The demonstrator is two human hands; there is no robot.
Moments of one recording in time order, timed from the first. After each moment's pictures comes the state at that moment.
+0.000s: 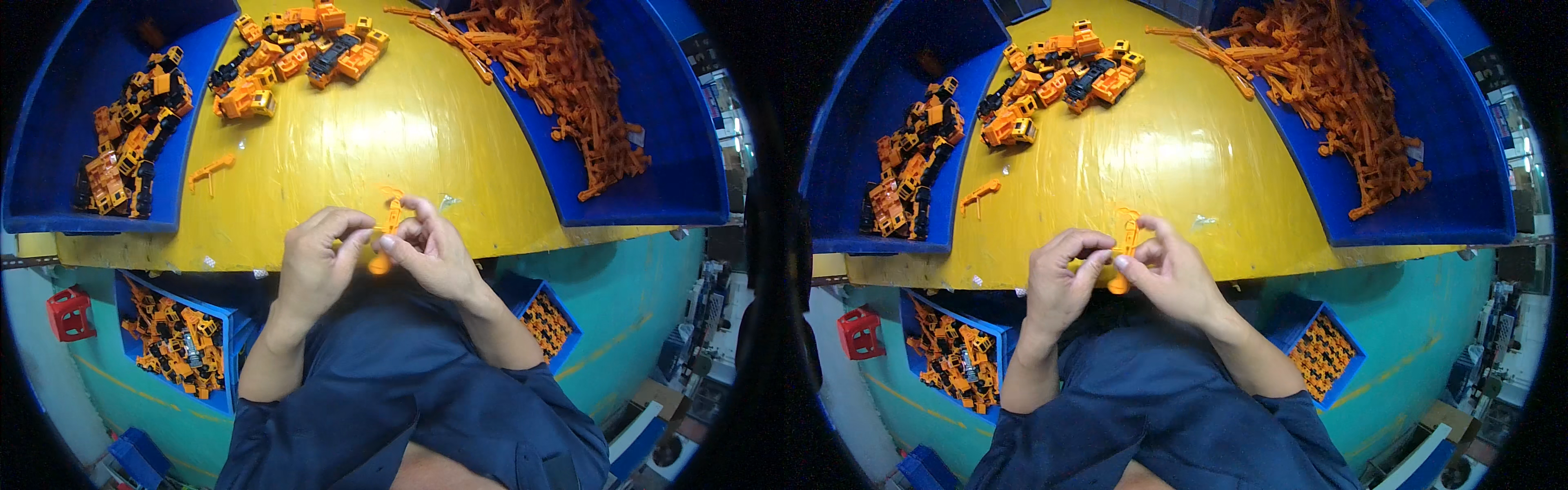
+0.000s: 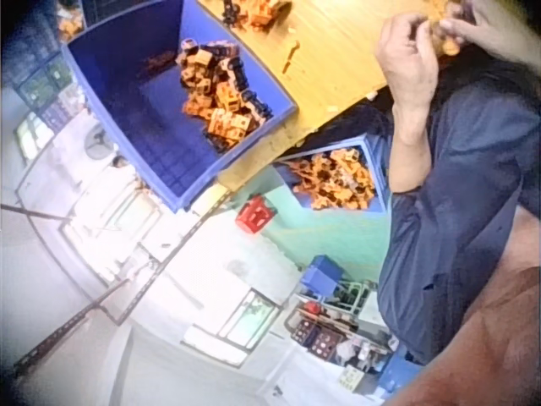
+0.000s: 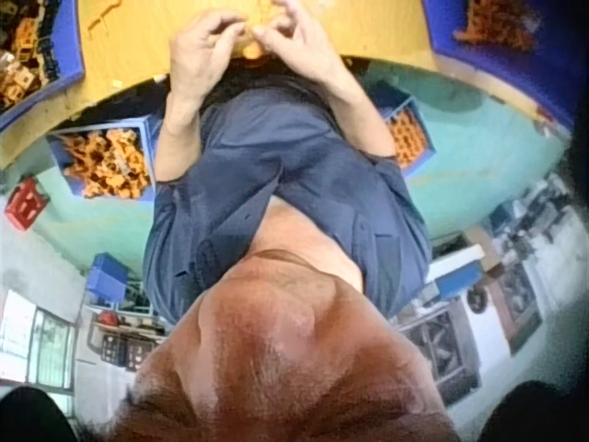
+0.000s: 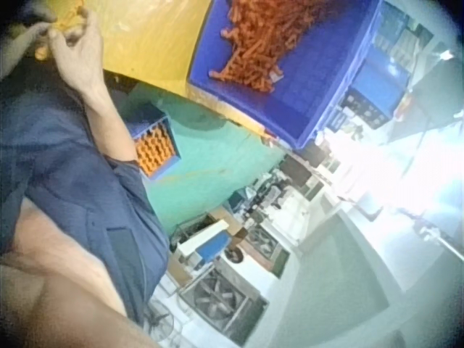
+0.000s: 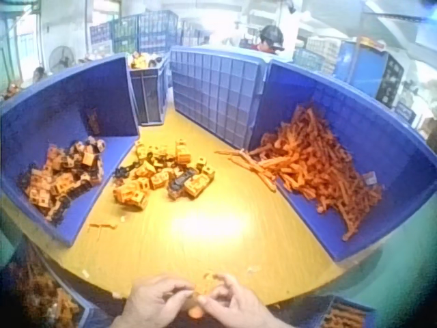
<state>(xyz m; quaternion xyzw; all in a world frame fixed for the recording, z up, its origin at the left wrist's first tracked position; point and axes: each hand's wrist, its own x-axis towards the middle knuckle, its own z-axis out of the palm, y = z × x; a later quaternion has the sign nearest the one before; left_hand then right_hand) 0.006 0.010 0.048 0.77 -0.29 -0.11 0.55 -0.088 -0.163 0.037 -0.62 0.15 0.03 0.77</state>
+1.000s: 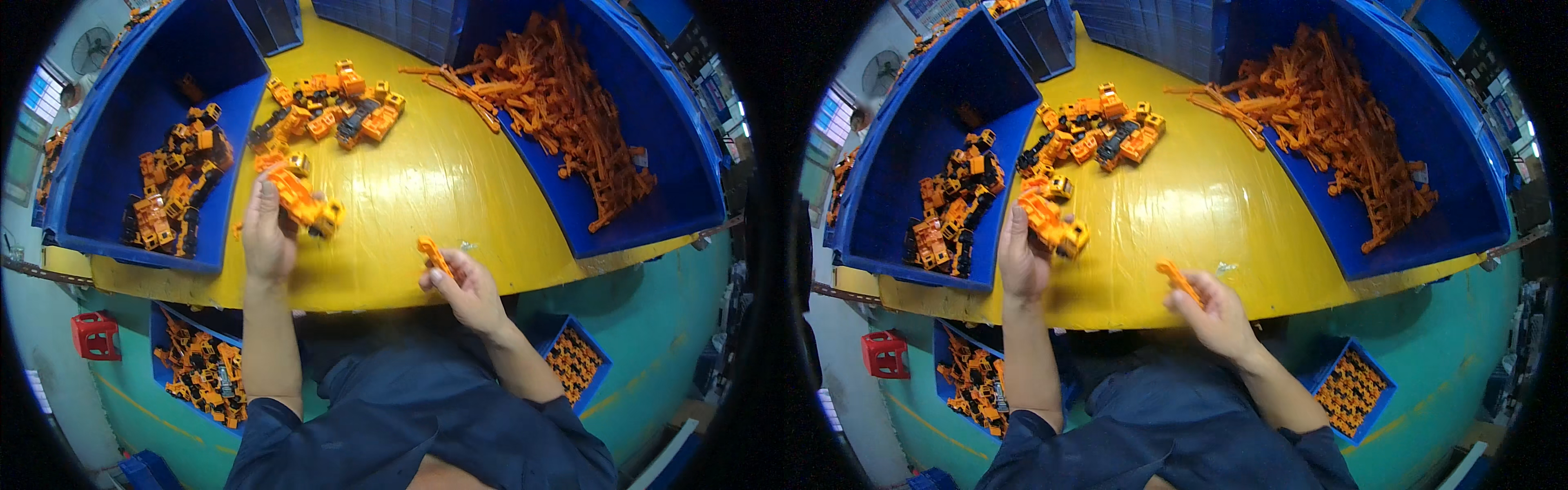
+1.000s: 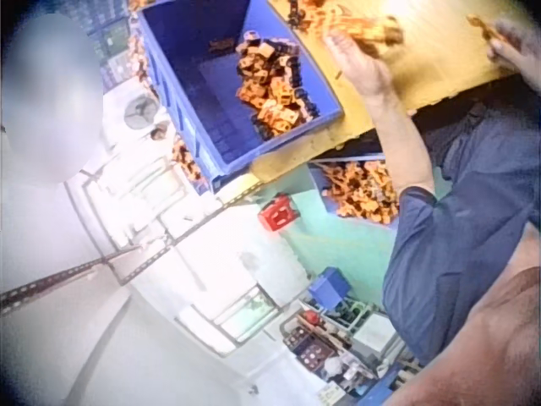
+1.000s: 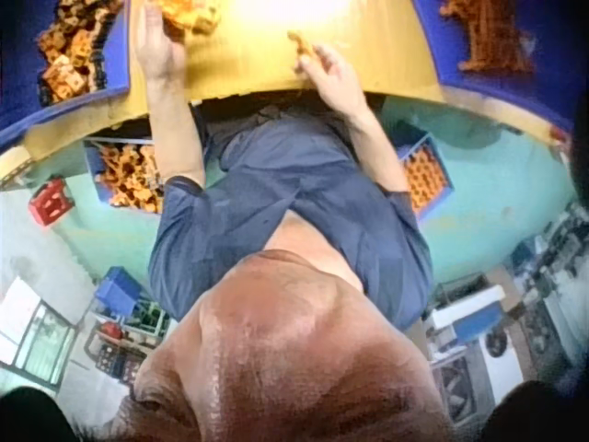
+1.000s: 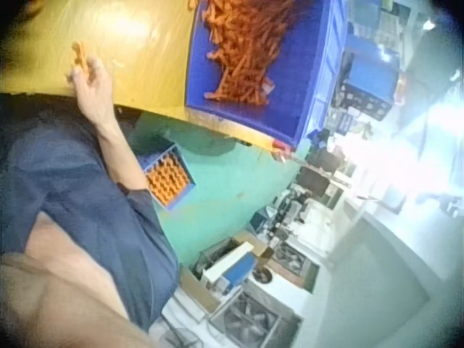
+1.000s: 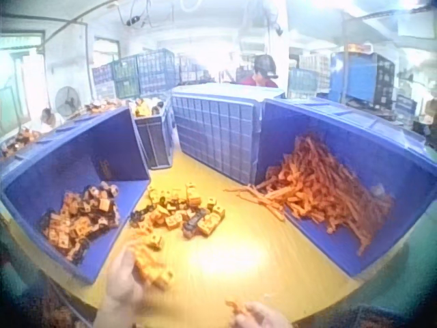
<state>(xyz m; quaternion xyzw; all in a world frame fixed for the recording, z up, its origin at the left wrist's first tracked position) 0.118 0.036 0.054 0.51 -0.14 -0.13 0.84 -0.100 -0.176 0.036 -0.63 0.14 -0.05 0.77</state>
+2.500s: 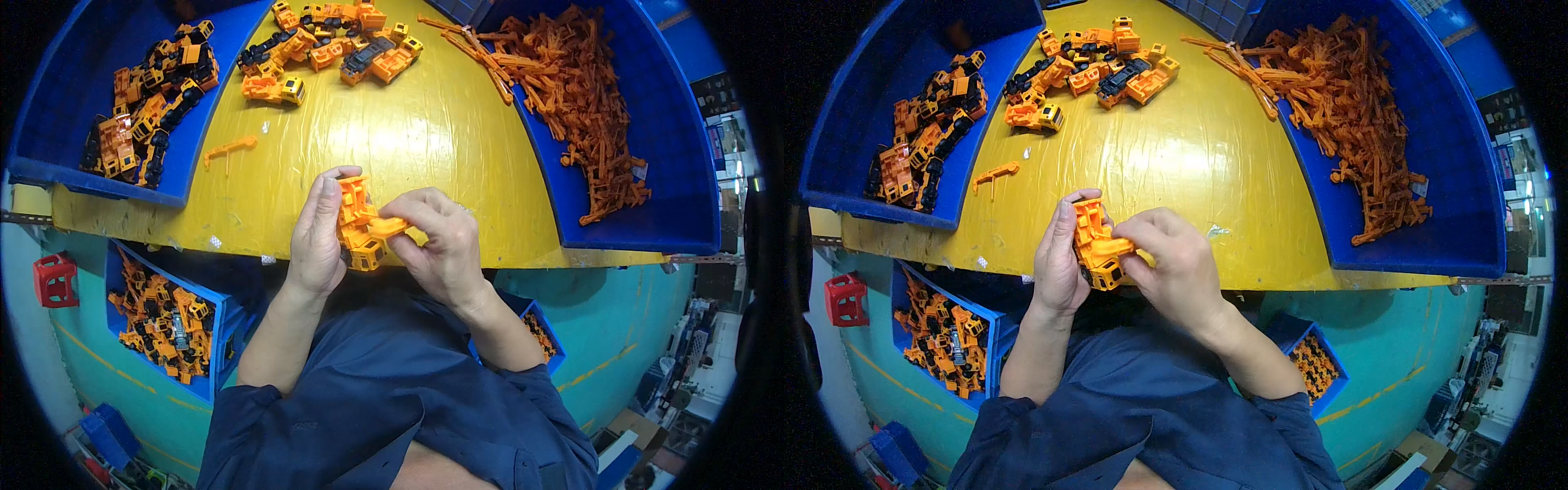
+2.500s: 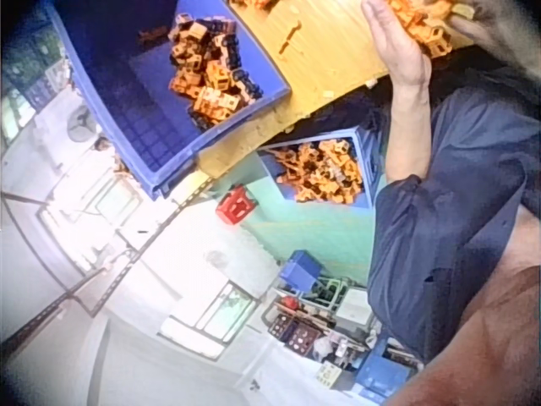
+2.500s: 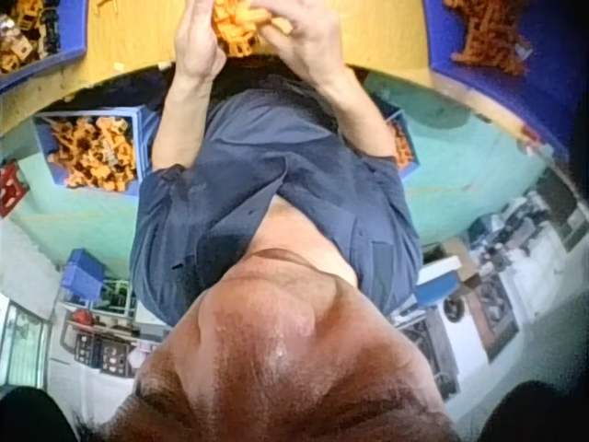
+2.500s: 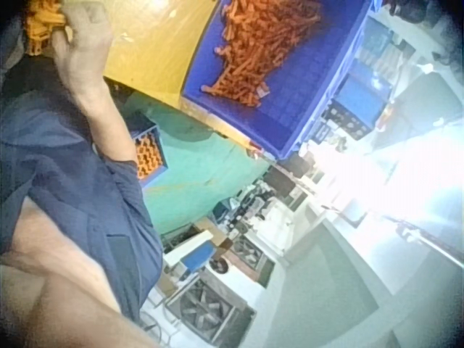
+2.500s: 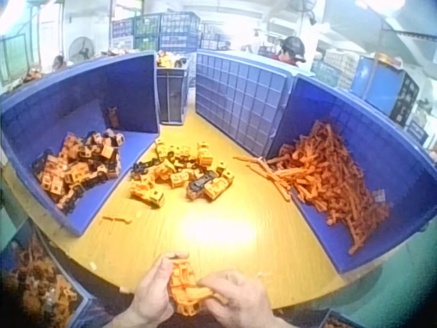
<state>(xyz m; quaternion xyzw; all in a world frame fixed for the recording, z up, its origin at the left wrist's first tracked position) 0.011 0.009 0.026 0.42 -0.03 -0.26 0.87 -0.056 -0.153 0.069 -0.88 -0.05 -0.19 0.43</state>
